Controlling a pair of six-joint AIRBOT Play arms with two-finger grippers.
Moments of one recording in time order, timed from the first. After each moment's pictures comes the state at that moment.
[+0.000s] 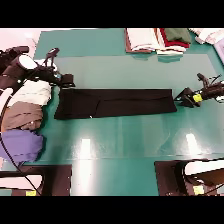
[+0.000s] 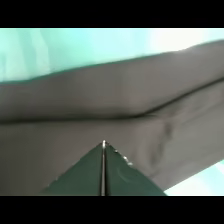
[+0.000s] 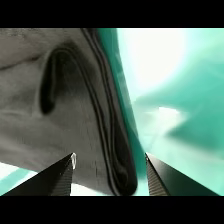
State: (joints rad) left arm -0.11 -1.49 1.37 1.05 -1.04 -1.38; right arm -0.49 -1.60 1.16 -0.94 1.33 1.23
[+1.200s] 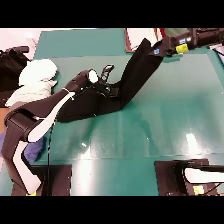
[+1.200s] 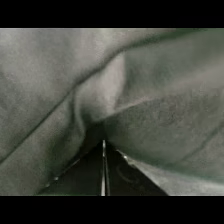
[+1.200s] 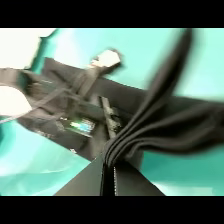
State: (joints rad) left arm -0.54 -1.93 1.68 1.06 -0.92 -1.52; right arm 0.06 -1.43 1.78 -0.81 1.39 1.33
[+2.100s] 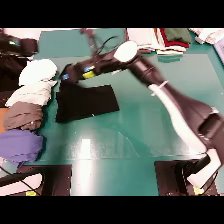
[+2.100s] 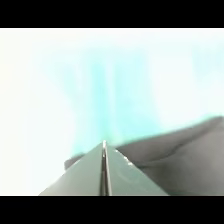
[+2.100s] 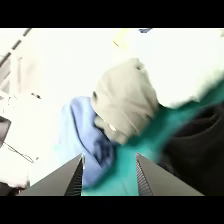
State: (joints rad) left arm 0.01 -1.29 1.70 1.39 -1.14 -1.51; right arm 0.71 -1.81 1.98 -0.56 0.93 1.24
